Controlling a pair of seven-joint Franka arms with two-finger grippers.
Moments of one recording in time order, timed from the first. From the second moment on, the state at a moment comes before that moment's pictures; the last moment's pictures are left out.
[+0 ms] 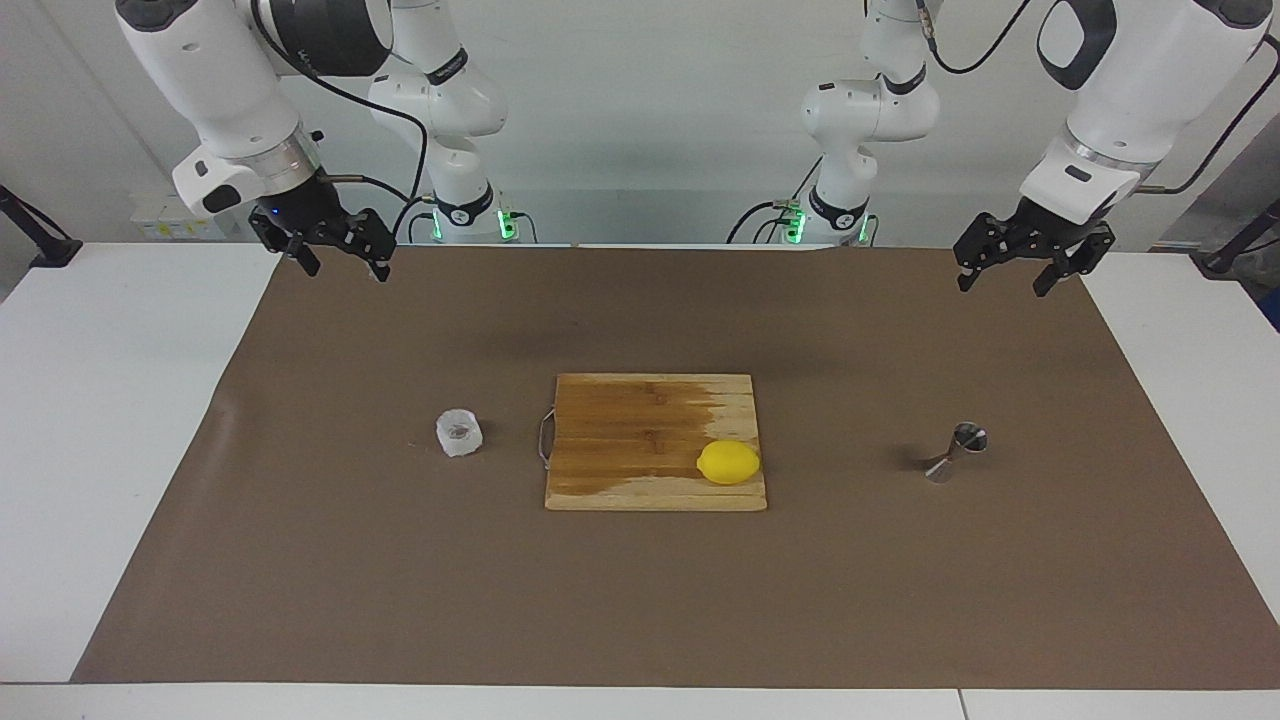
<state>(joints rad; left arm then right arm) -0.08 -0.01 0.01 -1.59 -0.03 1.60 0.07 -0.07 -0.07 0.05 -1.71 0.05 1.58 0.13</state>
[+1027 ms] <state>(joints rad) -0.07 0.00 0.00 -1.60 -0.08 1.60 -0.12 -0.07 -0.07 0.05 -1.71 0.05 1.58 0.13</state>
